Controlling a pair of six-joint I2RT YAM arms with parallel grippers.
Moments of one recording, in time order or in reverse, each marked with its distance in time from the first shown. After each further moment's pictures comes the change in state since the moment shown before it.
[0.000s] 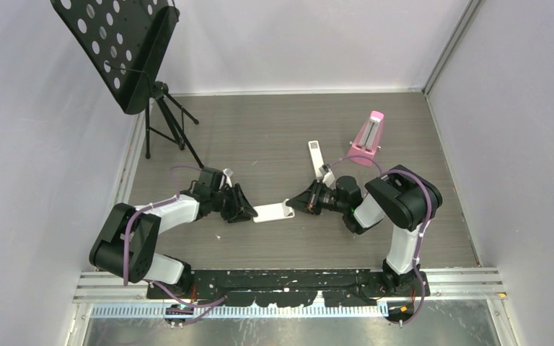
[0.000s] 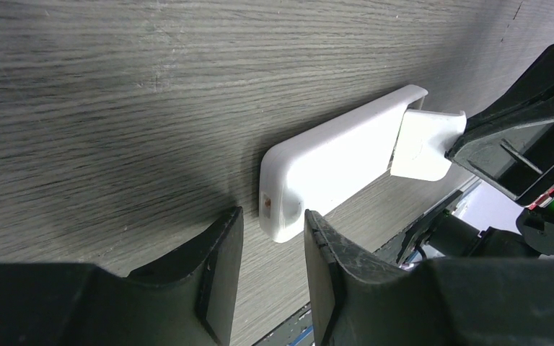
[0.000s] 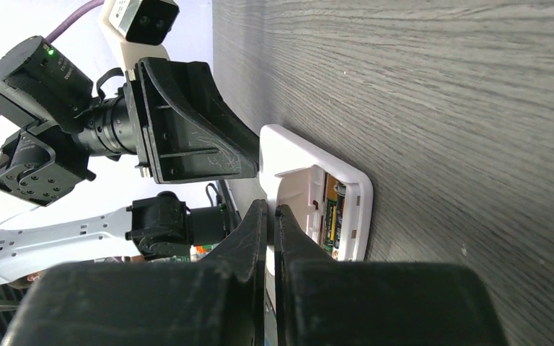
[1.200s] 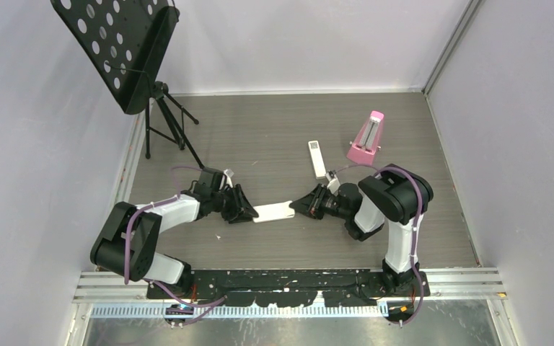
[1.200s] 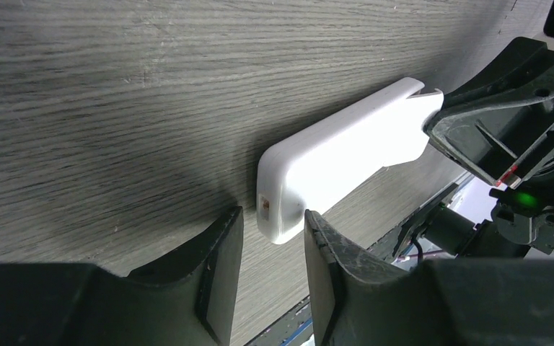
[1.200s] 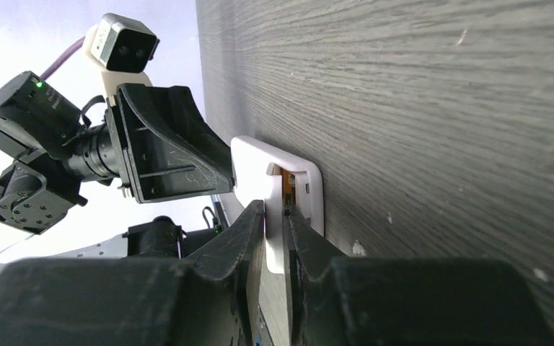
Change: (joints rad) left arm 0.000 0.012 0.000 0.006 0.027 -0.003; right arm 0.002 0.106 -0.068 0.181 0.094 0.075
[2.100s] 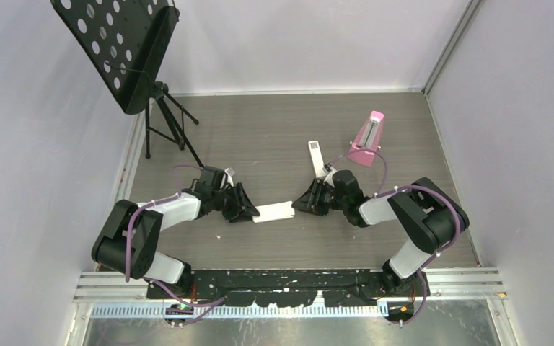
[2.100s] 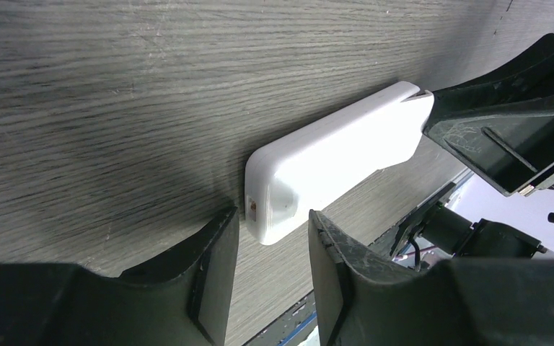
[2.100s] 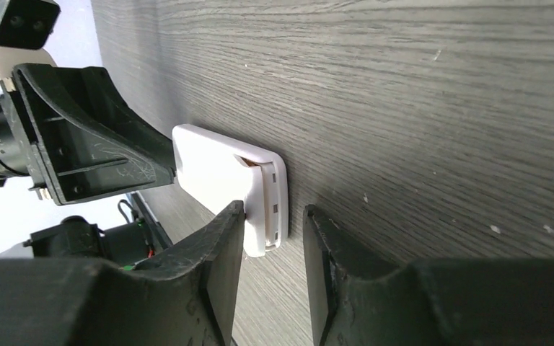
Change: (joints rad) left arm 0.000 0.016 0.018 -0.002 0.006 0.001; right arm 0.002 -0.336 0.117 -0.731 0.060 -0.300
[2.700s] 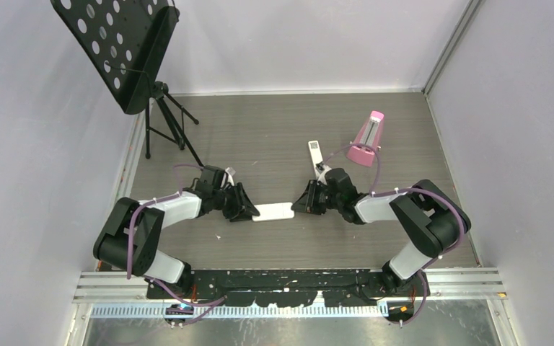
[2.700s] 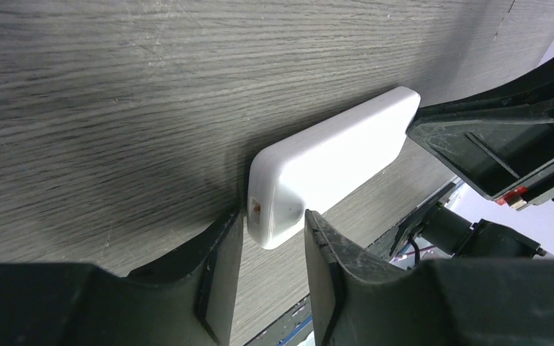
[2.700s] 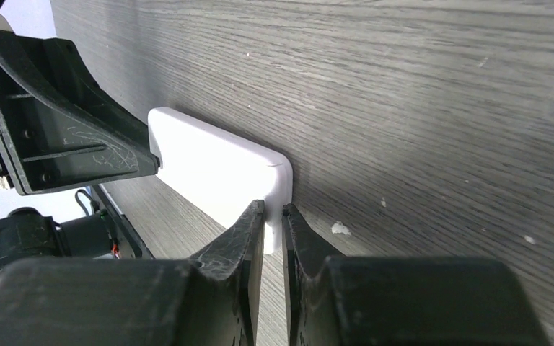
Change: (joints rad) left arm 0.000 0.017 0.011 0.000 0.005 0.001; right arm 0.053 -0.023 0.072 -0.167 0.058 -0.113
